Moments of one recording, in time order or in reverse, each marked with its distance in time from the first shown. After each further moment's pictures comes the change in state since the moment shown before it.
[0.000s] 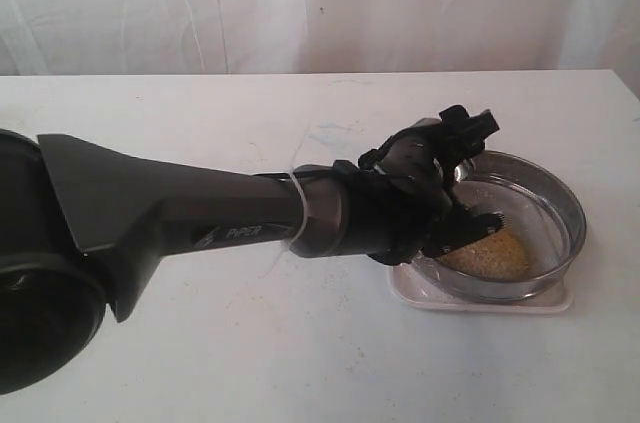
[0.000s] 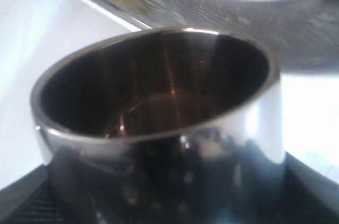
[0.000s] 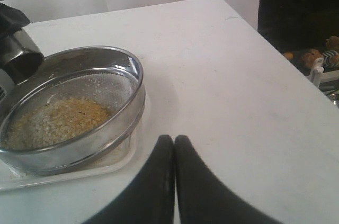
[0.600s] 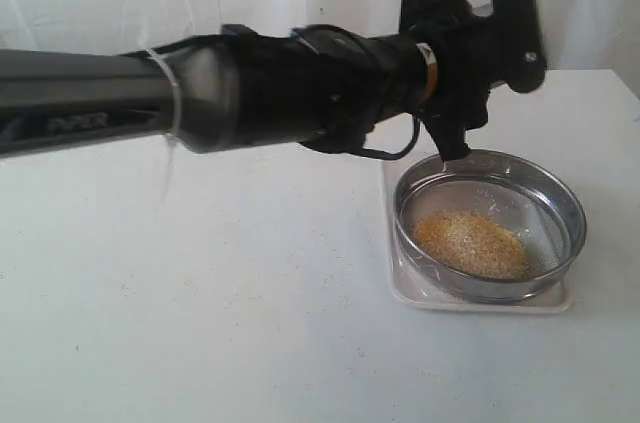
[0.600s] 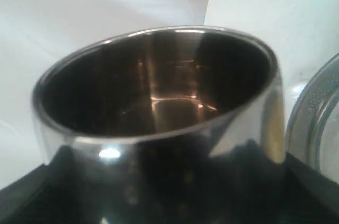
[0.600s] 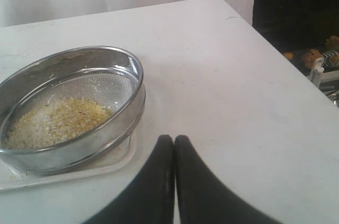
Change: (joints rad) left arm 0.066 -0.281 0.074 0.005 -0.365 -1.198; right arm 0.000 0.000 0.000 0.000 0.000 0.000
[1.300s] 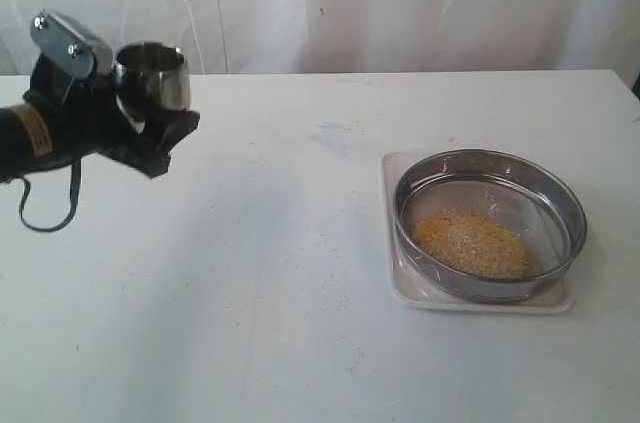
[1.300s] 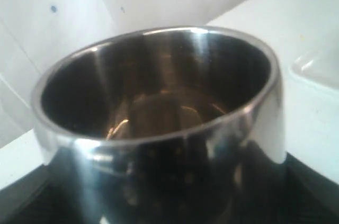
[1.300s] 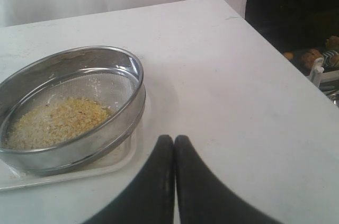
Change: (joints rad) left arm 0.800 -0.326 0.880 -0.897 -0.951 0.481; right arm 0.000 0.000 0.000 0.000 0.000 0.000
